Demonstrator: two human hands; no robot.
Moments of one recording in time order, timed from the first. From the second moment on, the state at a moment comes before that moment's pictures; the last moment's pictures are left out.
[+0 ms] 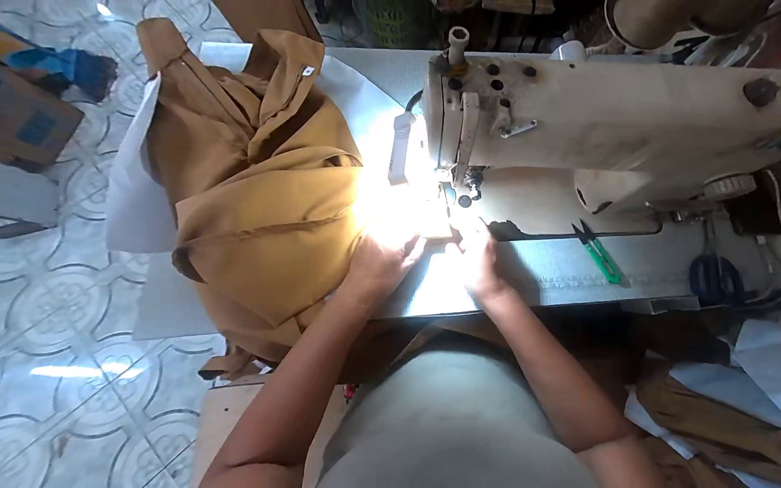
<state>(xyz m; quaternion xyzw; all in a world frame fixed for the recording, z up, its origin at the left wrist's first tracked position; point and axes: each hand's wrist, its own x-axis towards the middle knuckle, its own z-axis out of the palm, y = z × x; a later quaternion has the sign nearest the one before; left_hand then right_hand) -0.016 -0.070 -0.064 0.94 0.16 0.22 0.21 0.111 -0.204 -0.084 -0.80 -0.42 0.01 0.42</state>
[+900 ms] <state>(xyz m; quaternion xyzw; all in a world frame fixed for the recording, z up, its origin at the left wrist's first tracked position) -0.019 -0.079 -0.045 0.99 0.07 0.09 0.07 0.087 -0.211 -0.044 -0.86 -0.32 0.16 0.36</state>
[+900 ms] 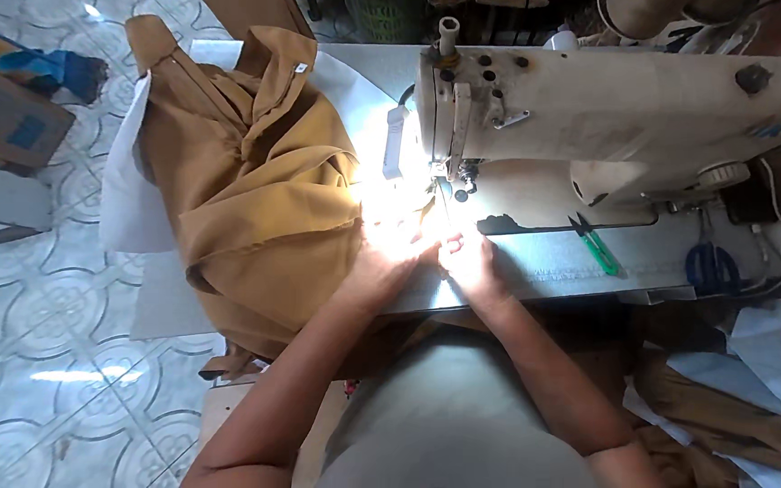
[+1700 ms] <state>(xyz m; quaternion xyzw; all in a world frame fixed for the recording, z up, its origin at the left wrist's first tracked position) -0.023 -0.074 -0.038 1.00 0.08 0.01 0.05 0.082 -0.217 -0.058 -0.85 -0.46 0.00 0.26</state>
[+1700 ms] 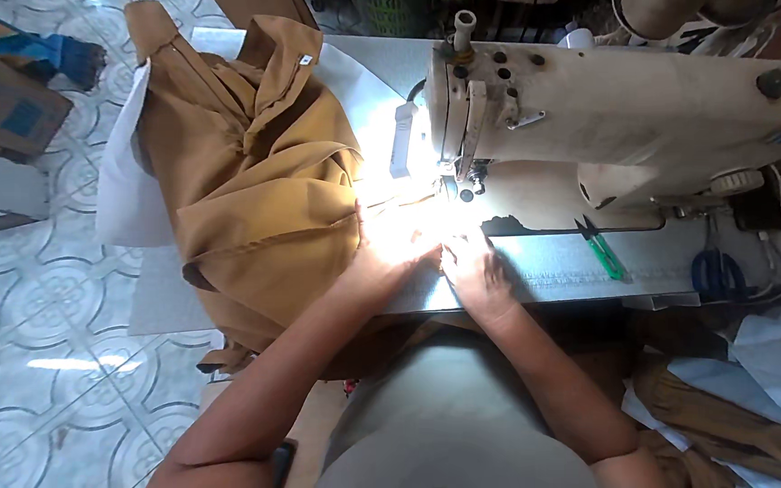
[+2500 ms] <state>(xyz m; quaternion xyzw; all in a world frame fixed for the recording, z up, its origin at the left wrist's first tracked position) 0.011 -0.025 -0.066 0.96 0.06 0.22 0.18 0.115 -0.206 -0.078 -0.82 -0.42 -0.02 0.40</state>
